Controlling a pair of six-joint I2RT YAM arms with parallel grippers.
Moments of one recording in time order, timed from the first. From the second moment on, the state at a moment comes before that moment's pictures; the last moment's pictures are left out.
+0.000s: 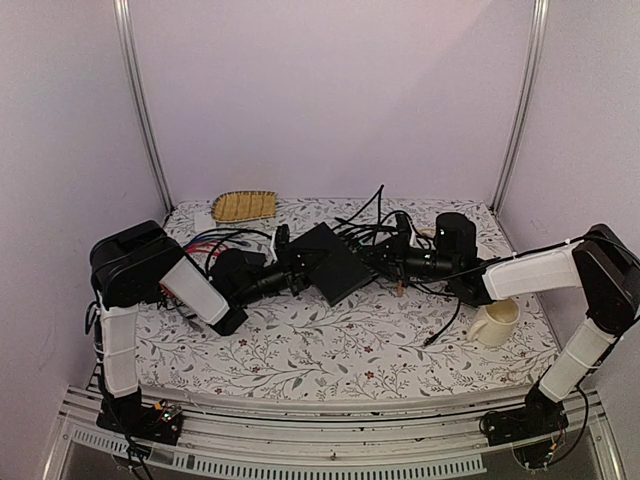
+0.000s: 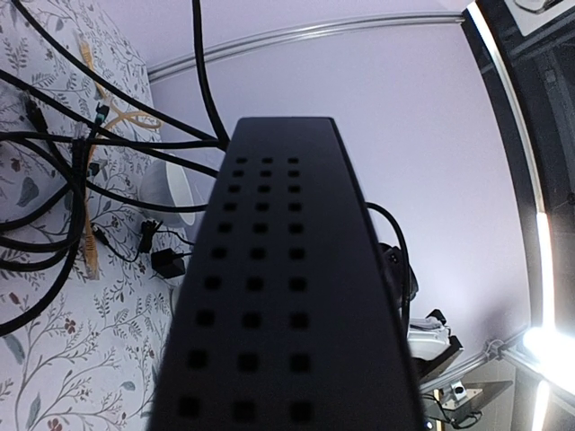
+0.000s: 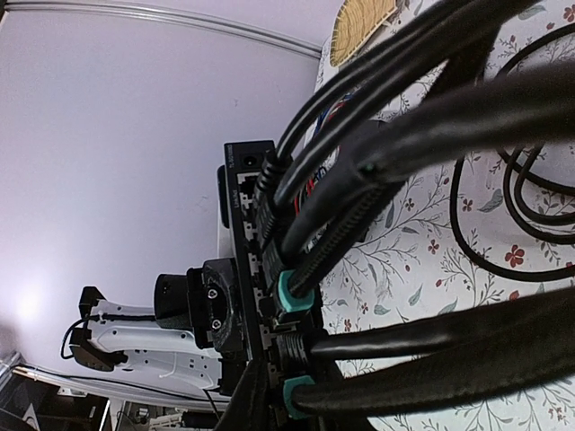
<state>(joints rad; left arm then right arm) -0.73 2.07 0.80 1.50 0.42 -1.43 0.63 1.64 0.79 0.64 -0.56 1.15</state>
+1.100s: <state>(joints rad) -0.75 2.07 0.77 1.51 0.33 -1.45 0.60 1.64 0.83 0.53 -0.56 1.09</state>
